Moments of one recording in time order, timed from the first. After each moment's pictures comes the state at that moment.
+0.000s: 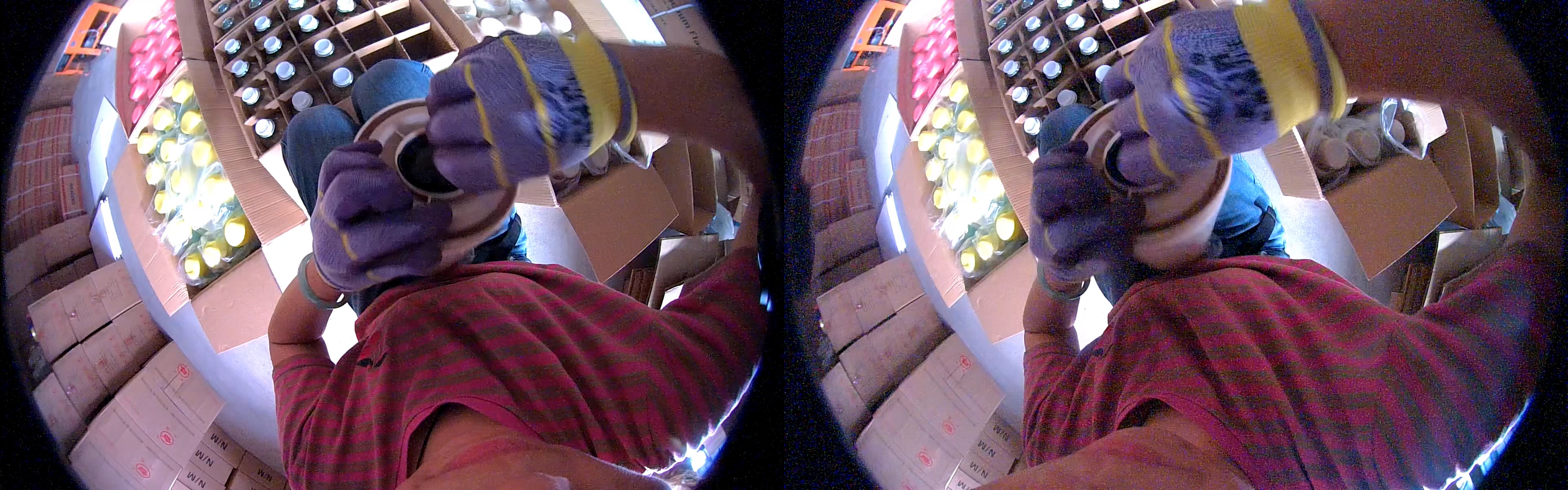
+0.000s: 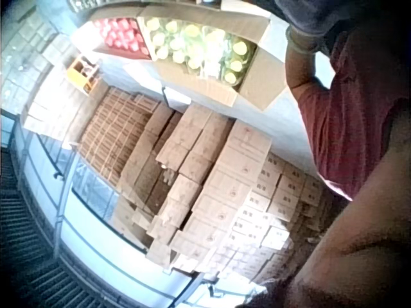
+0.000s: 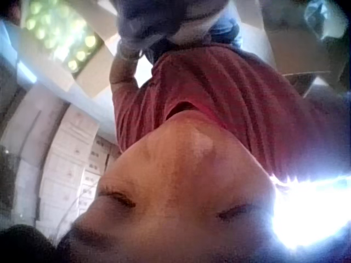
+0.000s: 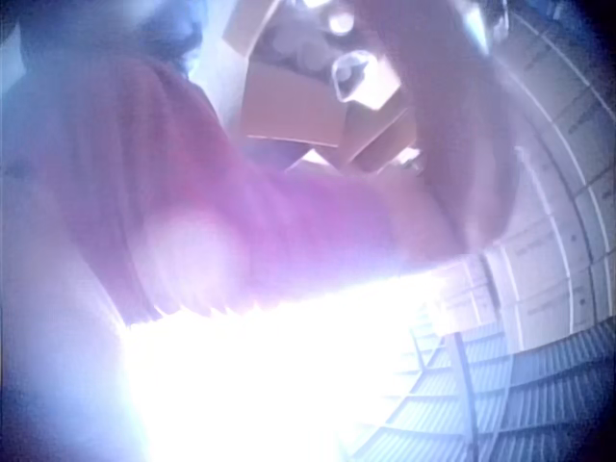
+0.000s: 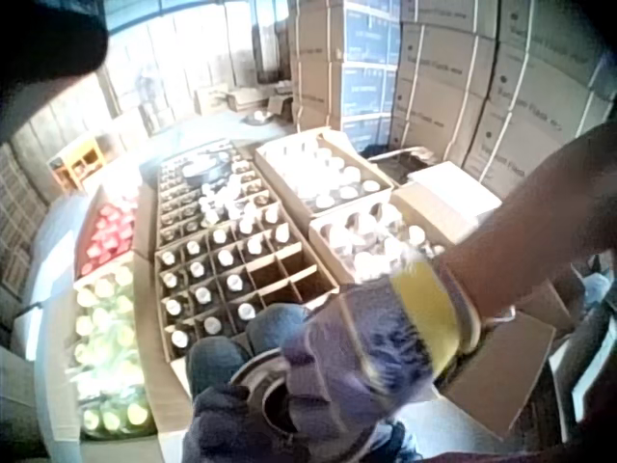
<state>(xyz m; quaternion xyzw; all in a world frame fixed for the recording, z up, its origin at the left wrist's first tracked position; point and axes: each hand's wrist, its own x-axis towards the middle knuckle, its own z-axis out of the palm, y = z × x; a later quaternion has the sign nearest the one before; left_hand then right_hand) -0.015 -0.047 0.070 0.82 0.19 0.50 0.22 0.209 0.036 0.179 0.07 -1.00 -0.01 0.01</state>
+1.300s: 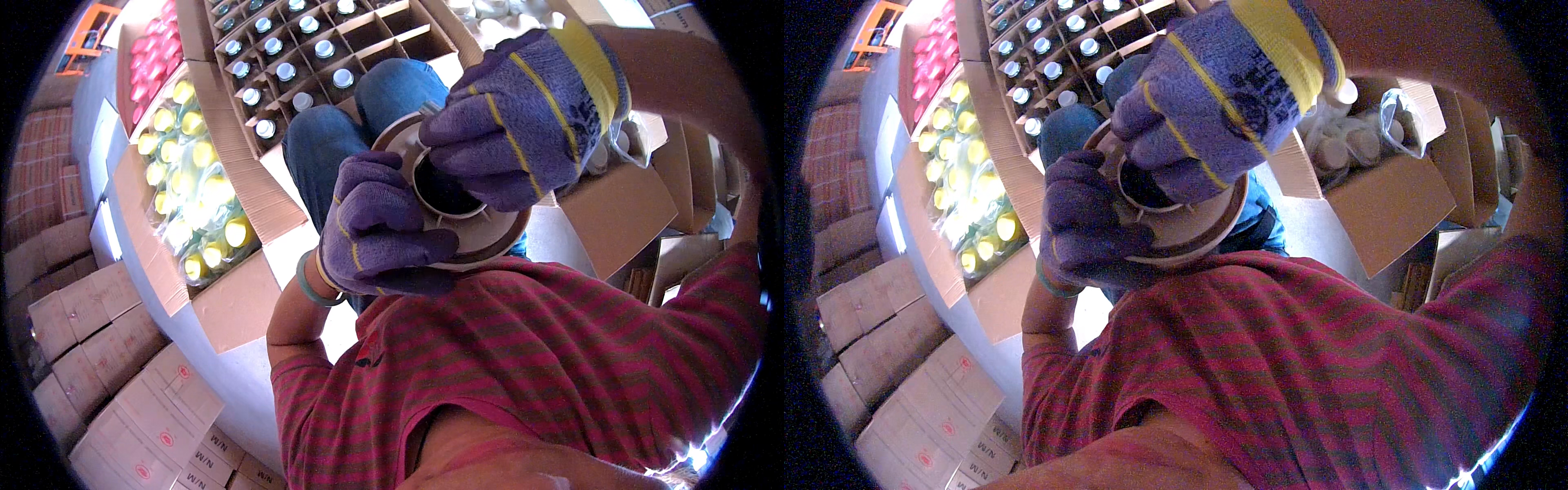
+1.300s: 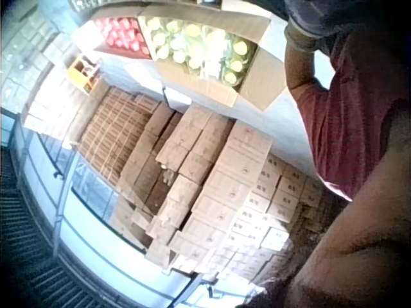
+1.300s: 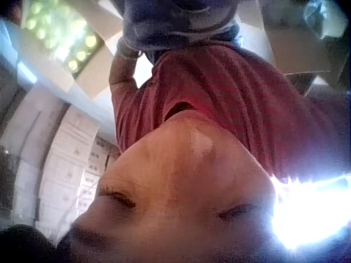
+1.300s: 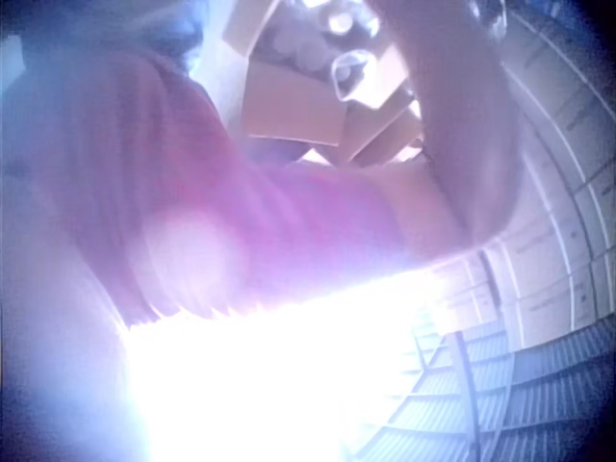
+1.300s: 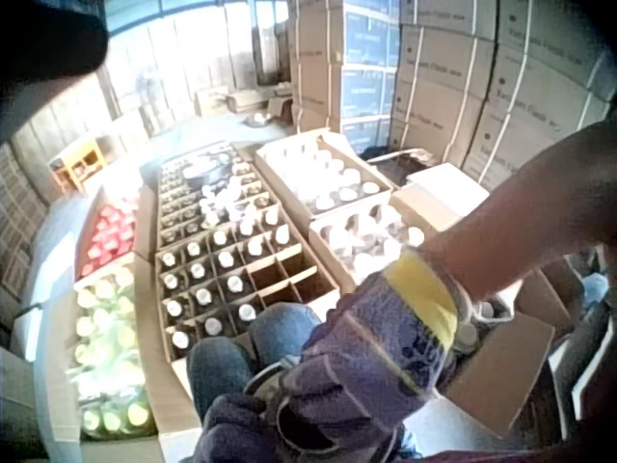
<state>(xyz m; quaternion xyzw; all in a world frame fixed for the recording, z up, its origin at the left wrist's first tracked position) -0.015 -0.040 0.067 0.85 0.08 0.48 0.21 0.210 0.040 0.174 0.19 -0.97 -0.08 0.11</state>
